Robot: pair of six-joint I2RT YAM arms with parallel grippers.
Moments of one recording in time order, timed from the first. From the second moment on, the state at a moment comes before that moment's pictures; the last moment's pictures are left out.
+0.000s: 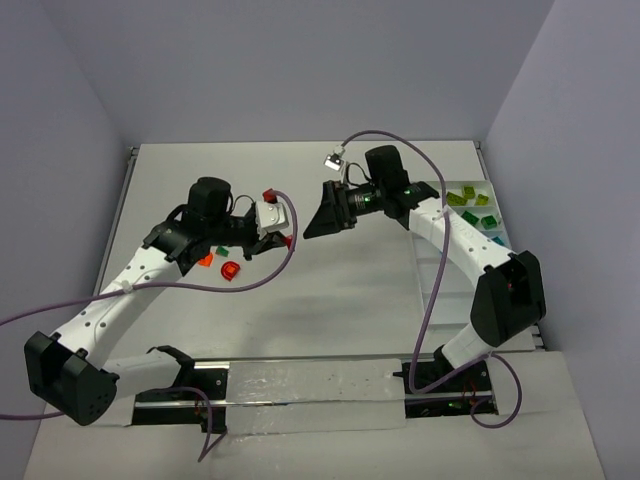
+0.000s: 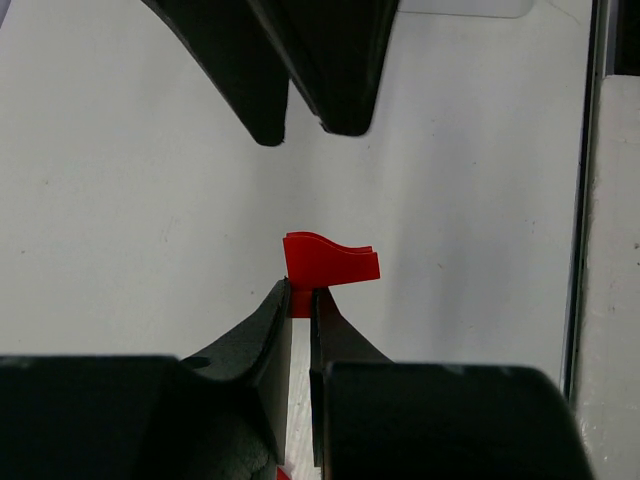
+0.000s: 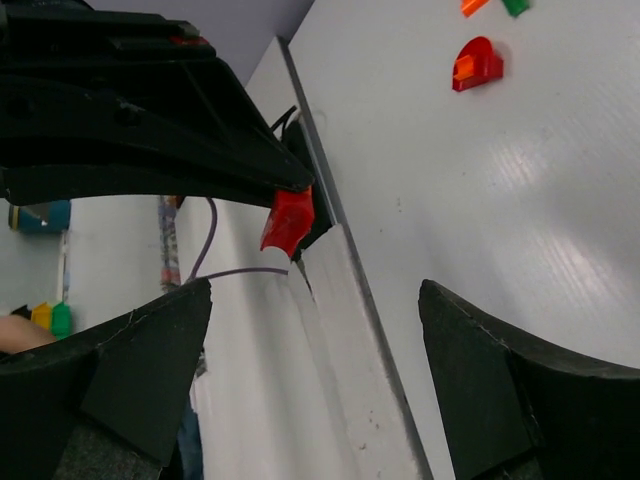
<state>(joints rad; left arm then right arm) -0.53 1.18 1.07 -0.50 0.67 0.60 0.45 1.55 1.28 -0.37 -1.02 0.40</state>
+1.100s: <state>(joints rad) -0.67 1.18 1.08 -0.48 0.49 0.58 0.52 1.68 1.30 -0.25 -1.18 0.48</state>
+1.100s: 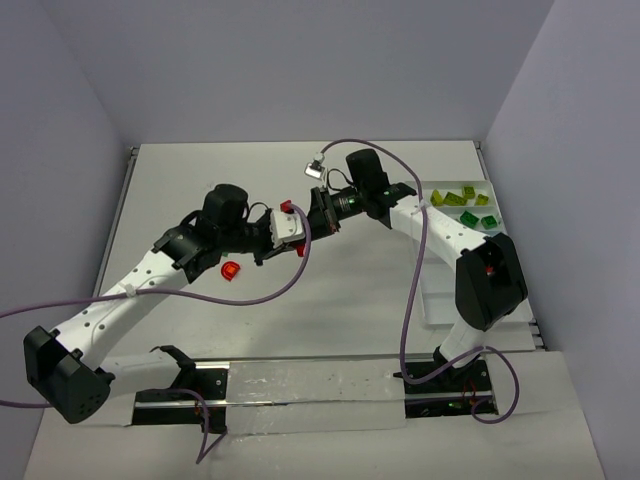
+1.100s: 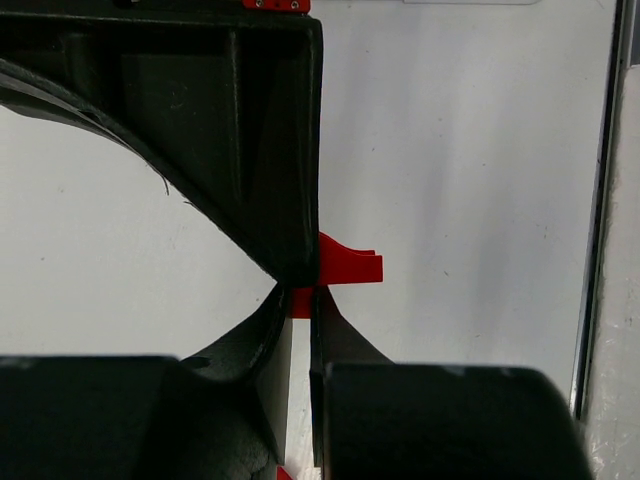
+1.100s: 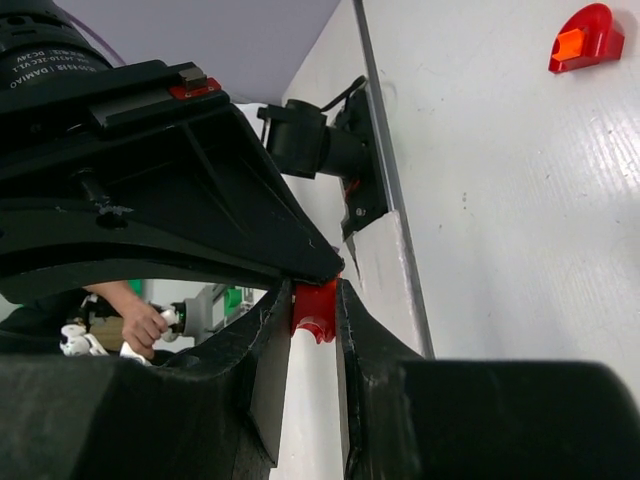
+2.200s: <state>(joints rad) -0.66 1.16 1.05 -0.47 0.31 0.26 -0.26 1.41 1.12 -0.83 -0.27 -0.33</state>
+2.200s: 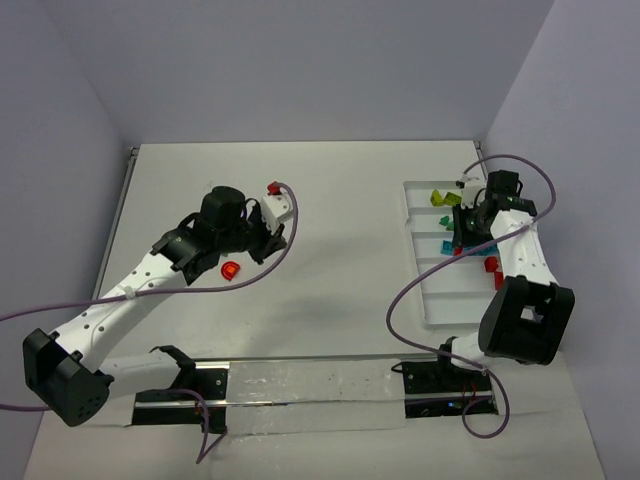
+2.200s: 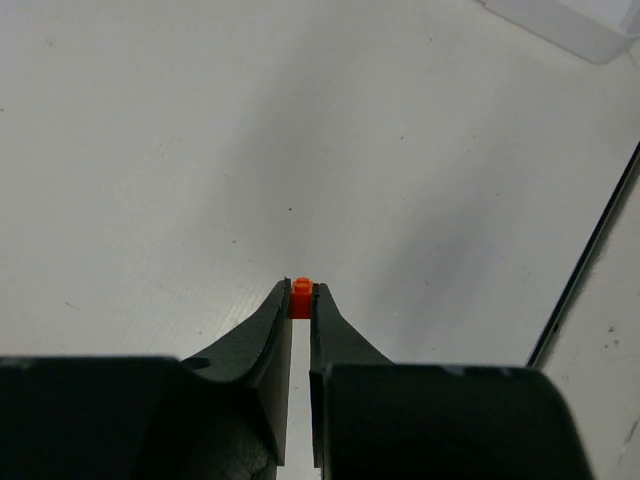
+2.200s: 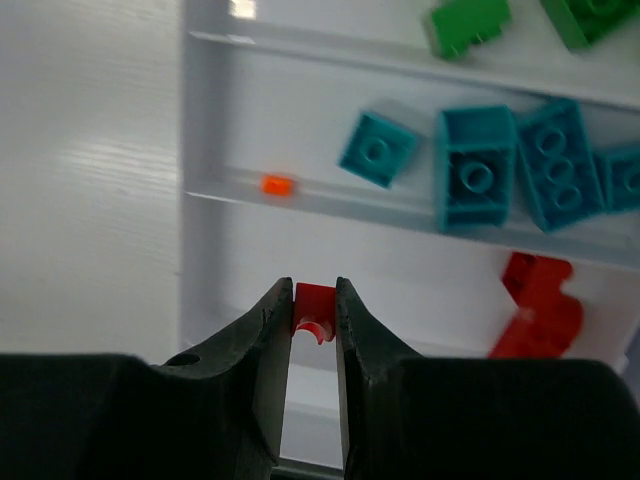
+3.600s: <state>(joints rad) -0.64 1.16 1.03 -0.22 0.72 -0.20 -0.41 1.38 1.18 -0.83 -0.32 -0.47</state>
